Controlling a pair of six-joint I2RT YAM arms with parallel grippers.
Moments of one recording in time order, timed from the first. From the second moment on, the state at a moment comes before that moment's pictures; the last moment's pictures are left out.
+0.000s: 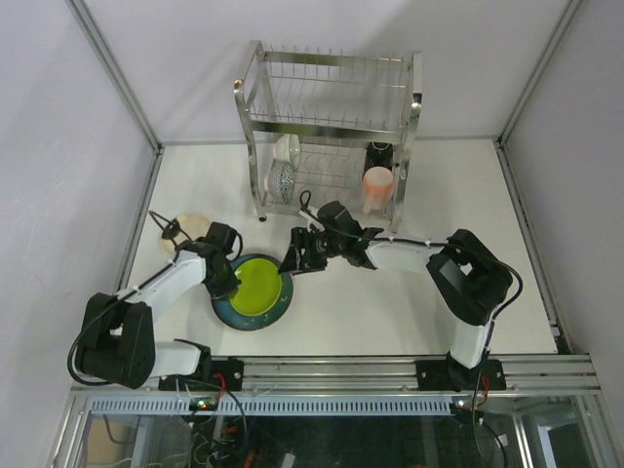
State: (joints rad) left arm -0.27 1.30 0.69 -0.77 -0.19 -0.79; right arm 0.80 1.81 1.07 0.08 -0.55 0.77
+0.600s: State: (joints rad) left arm -0.27 1.33 0.71 -0.74 -0.17 -0.76; right arm 0.82 1.94 1.18 0.06 -0.56 0.77
